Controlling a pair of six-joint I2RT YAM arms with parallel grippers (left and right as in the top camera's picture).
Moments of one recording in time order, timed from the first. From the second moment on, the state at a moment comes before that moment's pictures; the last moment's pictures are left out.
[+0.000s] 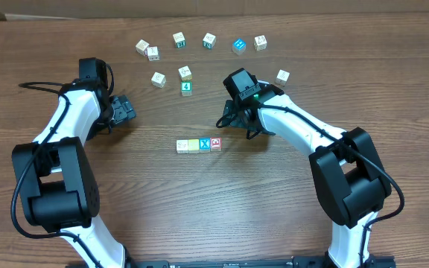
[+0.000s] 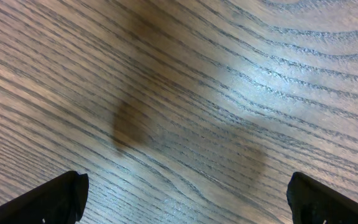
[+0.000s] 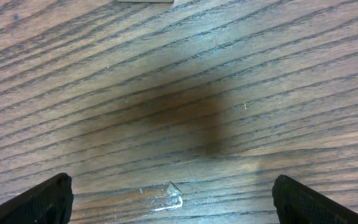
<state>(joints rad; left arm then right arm) 0.12 1.95 1.33 -0.73 -0.14 -0.41 0.52 2.03 1.43 -0.71 0.17 0.72</state>
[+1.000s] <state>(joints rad) 0.12 1.95 1.33 -0.73 -0.14 -0.41 0.52 2.03 1.43 -0.70 0.17 0.70</state>
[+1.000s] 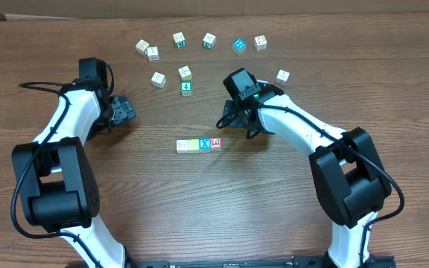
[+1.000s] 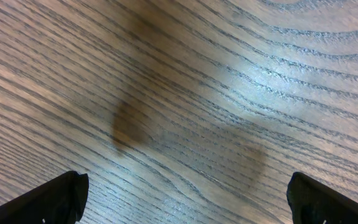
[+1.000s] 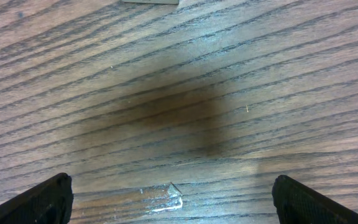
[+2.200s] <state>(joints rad) 0.12 1.94 1.33 -0.73 -0.14 -0.41 0.52 2.03 1.43 -0.71 0.14 0.70</state>
